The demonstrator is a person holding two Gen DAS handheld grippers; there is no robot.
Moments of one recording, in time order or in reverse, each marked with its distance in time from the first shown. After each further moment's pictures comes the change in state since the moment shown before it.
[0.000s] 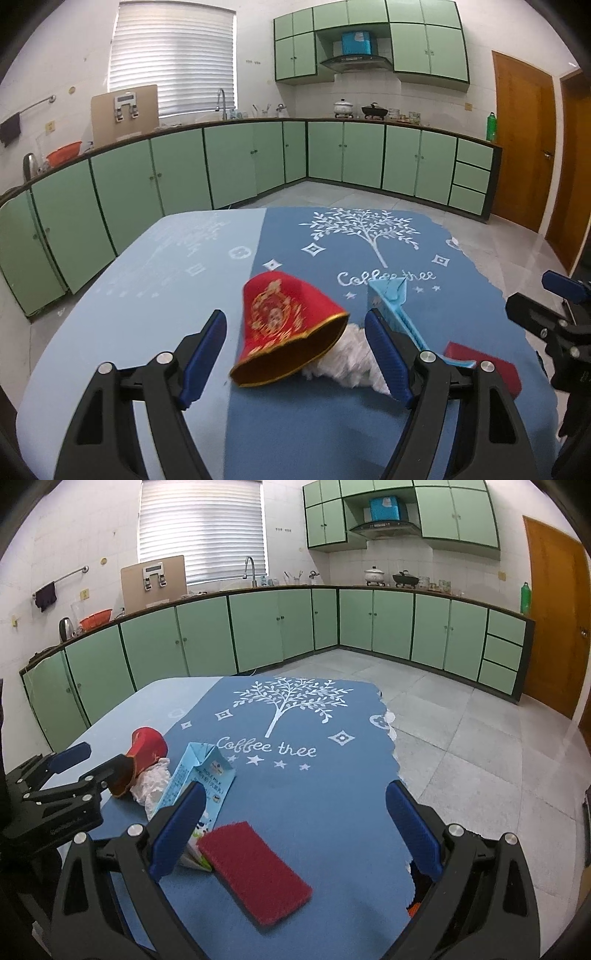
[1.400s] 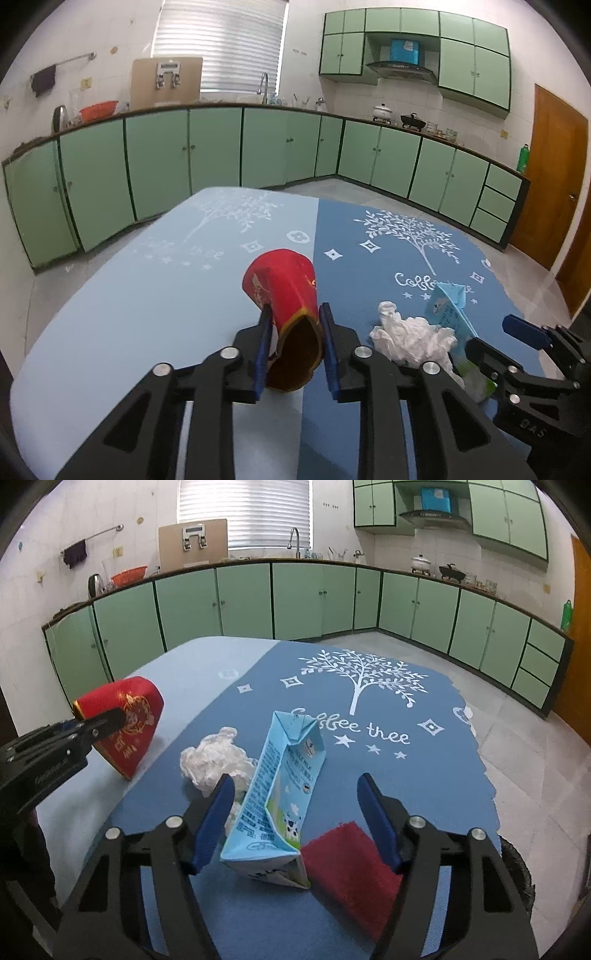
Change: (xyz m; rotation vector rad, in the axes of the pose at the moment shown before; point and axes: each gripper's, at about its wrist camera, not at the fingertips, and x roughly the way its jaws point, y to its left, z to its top) left arm 0.003 0.067 -0.014 -0.185 0.038 0.045; right arm 0.036 0.075 -0.006 -0.124 0.111 0.085
